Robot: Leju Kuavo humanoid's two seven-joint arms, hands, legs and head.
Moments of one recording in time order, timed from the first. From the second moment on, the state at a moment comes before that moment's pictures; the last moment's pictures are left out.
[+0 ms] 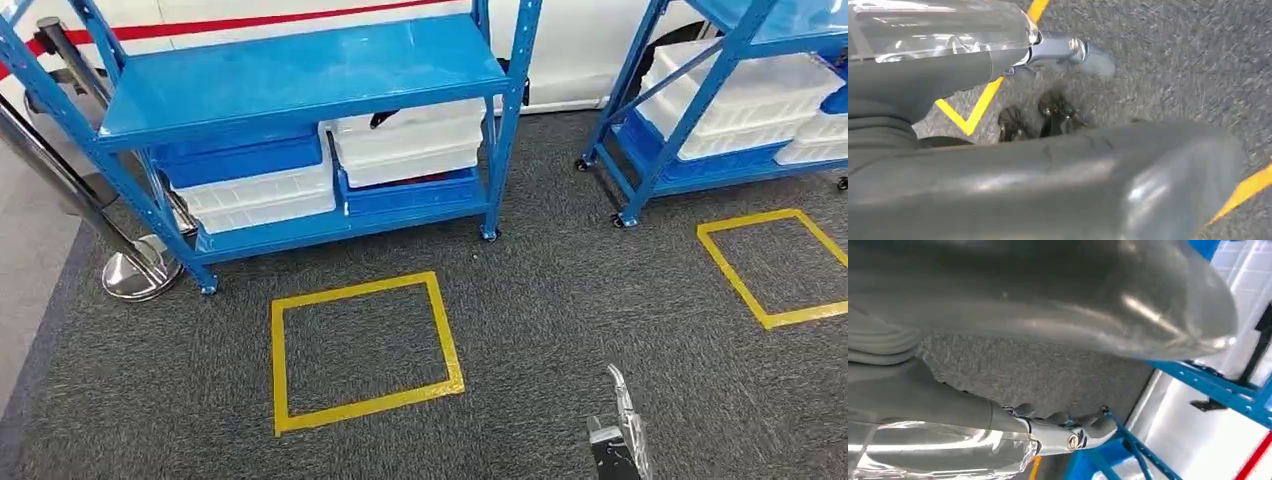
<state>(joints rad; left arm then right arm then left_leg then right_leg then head) -0.02 -0.07 -0.69 -0.14 1.46 0.24 -0.46 0.21 -0.23 0.26 -1.17 -0.10 -0.60 -0.66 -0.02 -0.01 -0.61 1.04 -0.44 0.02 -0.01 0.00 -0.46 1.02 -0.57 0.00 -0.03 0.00</state>
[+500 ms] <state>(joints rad) -0.01 -0.09 -0.58 -0.13 1.47 0.28 -0.50 -0.09 0.00 0.45 -0.92 0.10 -0.51 -0.59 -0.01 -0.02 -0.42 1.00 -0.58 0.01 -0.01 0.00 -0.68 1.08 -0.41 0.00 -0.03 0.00</state>
